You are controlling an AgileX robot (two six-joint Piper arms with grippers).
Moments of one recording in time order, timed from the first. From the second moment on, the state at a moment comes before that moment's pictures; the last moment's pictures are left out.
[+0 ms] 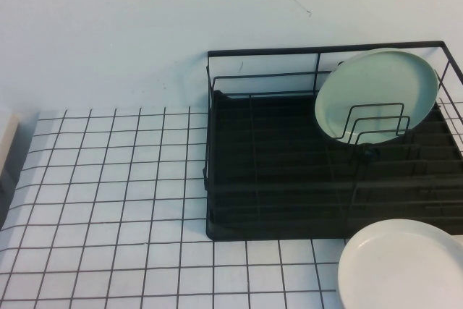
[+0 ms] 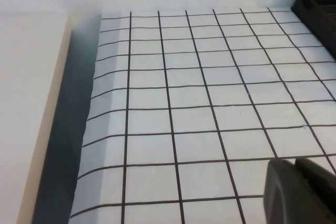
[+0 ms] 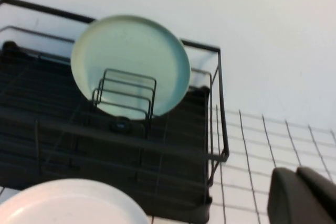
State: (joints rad) right arm -0.04 0.23 -0.46 0.22 0.58 -0.43; left arm -0.02 -0.01 0.02 -0.13 0.37 0.05
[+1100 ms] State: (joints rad) right arm -0.08 -0.01 0.02 0.17 0.37 -0.30; left arm -0.02 -0.01 0.02 -0.13 0.37 0.05
